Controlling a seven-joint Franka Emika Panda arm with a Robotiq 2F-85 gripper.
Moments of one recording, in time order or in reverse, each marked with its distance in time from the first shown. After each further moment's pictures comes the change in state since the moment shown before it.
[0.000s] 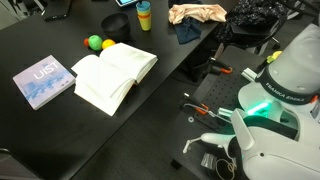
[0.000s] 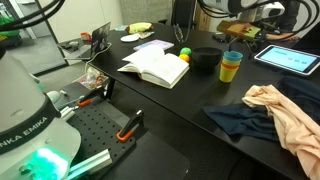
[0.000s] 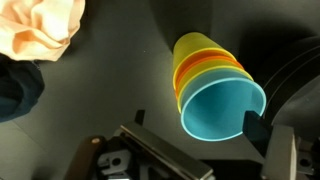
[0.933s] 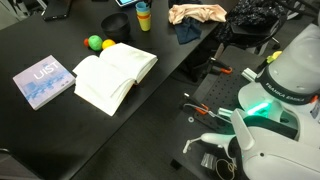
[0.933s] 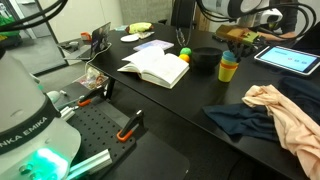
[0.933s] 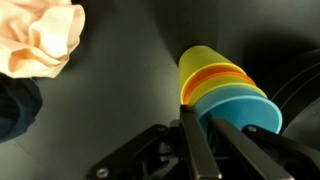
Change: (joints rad) arm -0.007 0.024 0.002 0.009 -0.001 -0.024 0.001
